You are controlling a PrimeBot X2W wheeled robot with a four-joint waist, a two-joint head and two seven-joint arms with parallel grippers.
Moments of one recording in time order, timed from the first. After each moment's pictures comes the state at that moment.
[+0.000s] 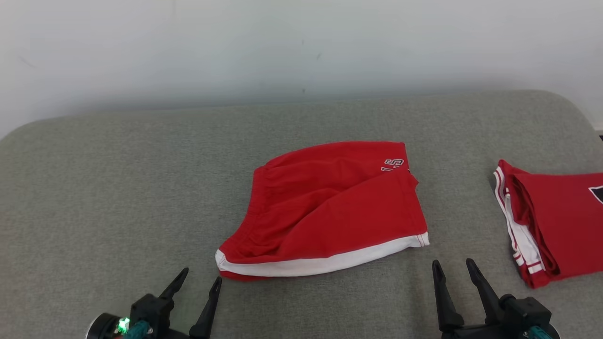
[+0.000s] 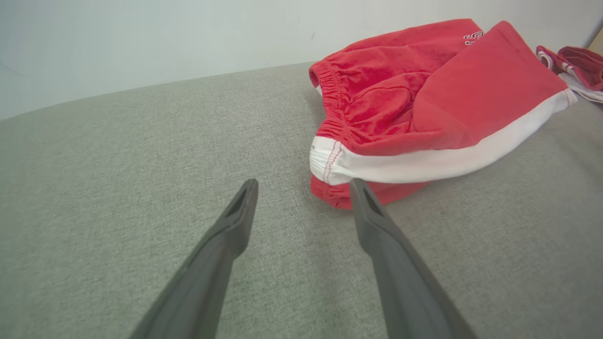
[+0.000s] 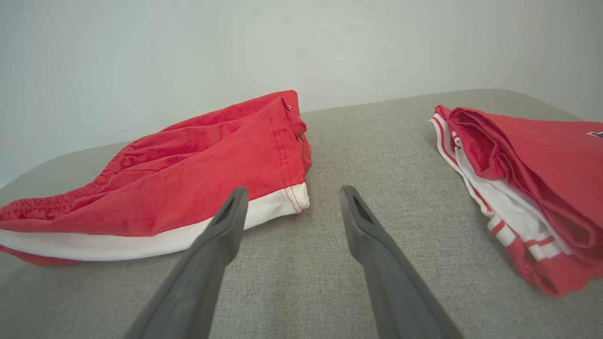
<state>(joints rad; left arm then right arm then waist) -0.18 0.28 -0.36 0.42 -0.32 -0.13 -0.23 -0.01 -0.05 0.06 0.27 0.20 0.13 -0.24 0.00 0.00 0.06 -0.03</state>
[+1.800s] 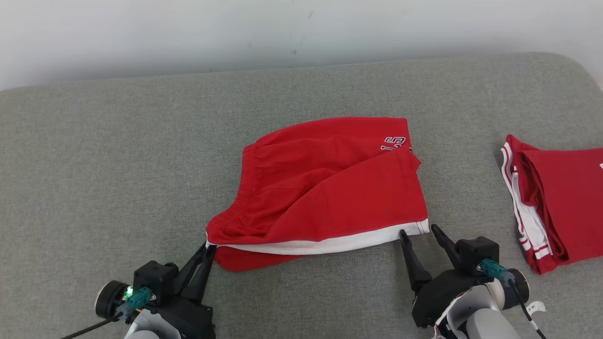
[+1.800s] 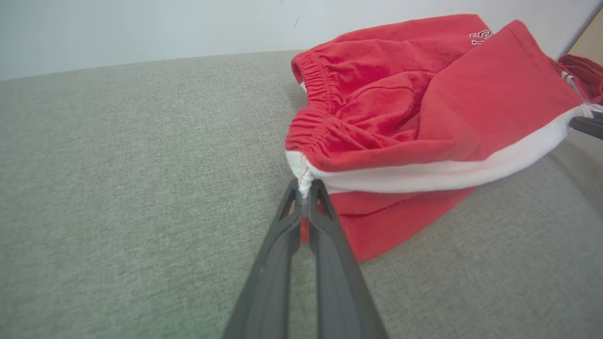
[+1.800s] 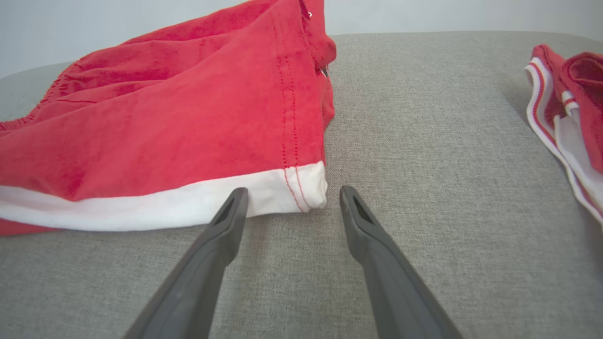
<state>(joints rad) -0.35 0.30 -0.49 0.52 -0.46 -0.13 -0.26 -0.28 -0.05 0.13 0.52 0.15 0.13 -0.09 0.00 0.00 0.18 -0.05</state>
